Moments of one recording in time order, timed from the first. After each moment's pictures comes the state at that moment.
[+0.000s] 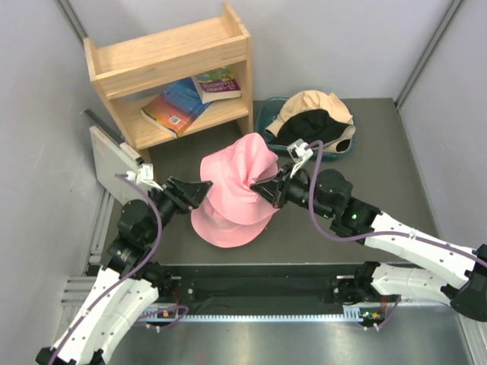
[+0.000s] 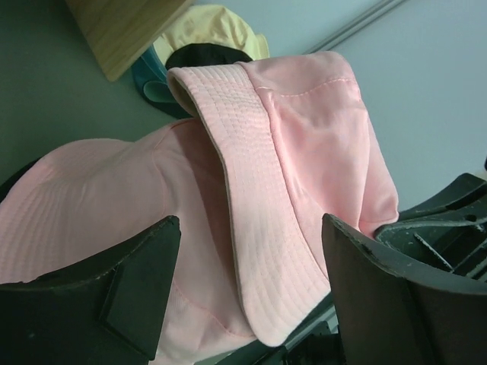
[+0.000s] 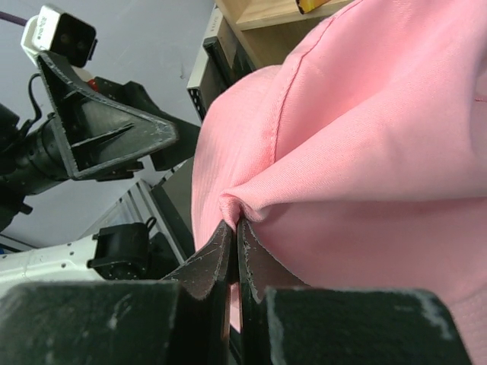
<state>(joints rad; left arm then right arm) -0.42 0.40 0.55 -0.16 0.08 -0.89 0.96 1.01 0.83 0.14 -0.05 0.50</state>
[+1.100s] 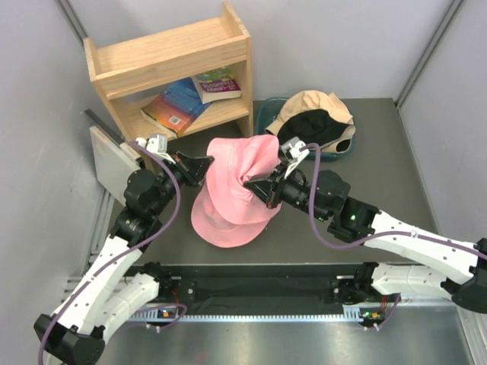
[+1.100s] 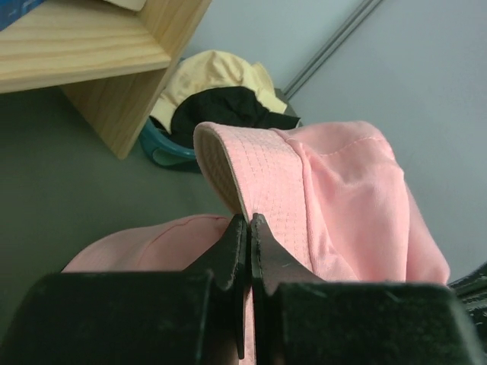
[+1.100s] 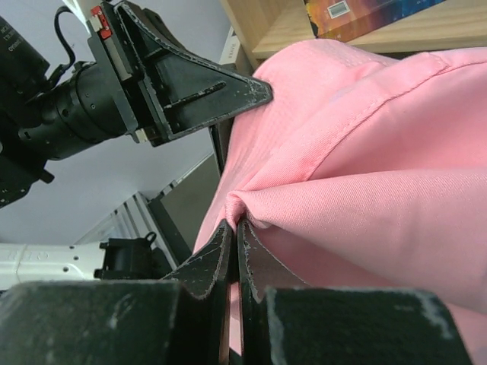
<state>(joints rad) -0.42 0.74 0.74 0.06 0.14 -0.63 1.07 1.03 0.92 0.12 0.08 0.43</state>
